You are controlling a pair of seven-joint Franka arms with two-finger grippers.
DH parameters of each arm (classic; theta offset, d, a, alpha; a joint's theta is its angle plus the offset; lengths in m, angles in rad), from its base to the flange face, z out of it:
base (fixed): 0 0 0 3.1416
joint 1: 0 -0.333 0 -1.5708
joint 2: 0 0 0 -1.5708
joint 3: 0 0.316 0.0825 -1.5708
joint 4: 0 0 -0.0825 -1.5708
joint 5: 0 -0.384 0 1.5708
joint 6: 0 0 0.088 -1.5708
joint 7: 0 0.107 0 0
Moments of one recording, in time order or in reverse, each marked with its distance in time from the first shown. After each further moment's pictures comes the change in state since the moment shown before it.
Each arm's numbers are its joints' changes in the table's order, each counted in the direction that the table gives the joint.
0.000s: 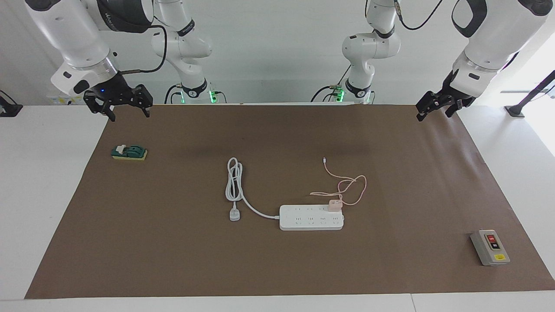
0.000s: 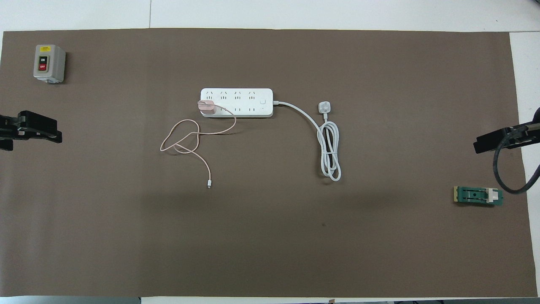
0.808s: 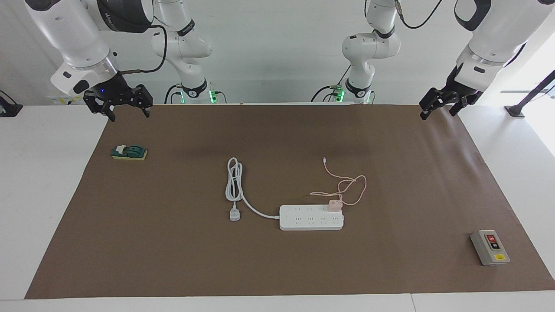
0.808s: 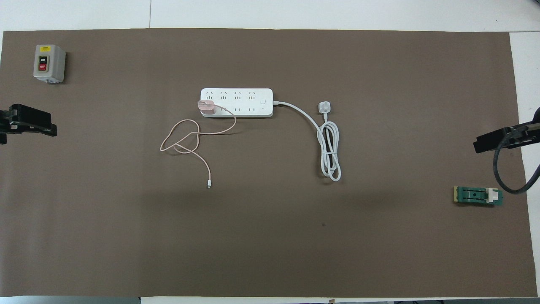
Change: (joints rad) left arm 0.000 -0.008 -0.002 -0.036 0.000 -0.007 0.000; right arm 0.000 0.000 0.001 0.000 0.000 -0.002 0.000
